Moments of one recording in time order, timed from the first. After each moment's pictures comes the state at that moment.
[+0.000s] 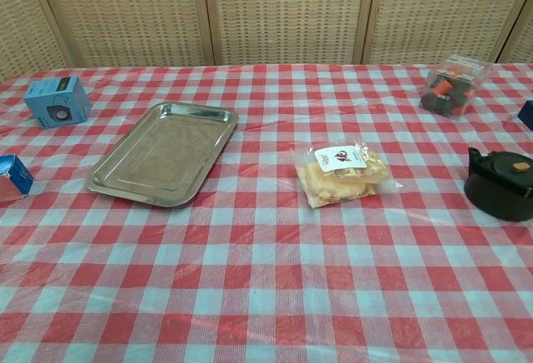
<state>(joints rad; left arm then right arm) -0.13 -1.17 -0.06 -1.71 1.46 1.47 0.26 0.11 -1.12 0.05 -1.66 -1.55 1.47 -0.02</state>
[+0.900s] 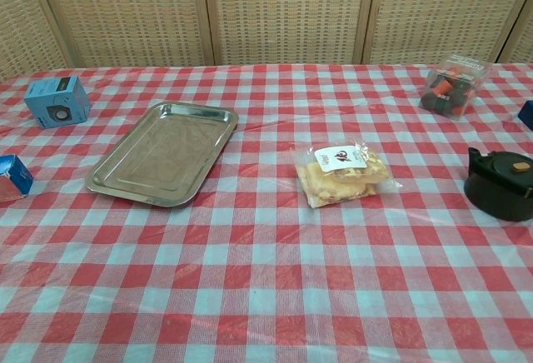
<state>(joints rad) -0.14 -1.16 -0.06 -1.71 1.47 1.46 0.23 0.11 -1.12 0.06 -1.65 -1.53 1.47 -0.01</state>
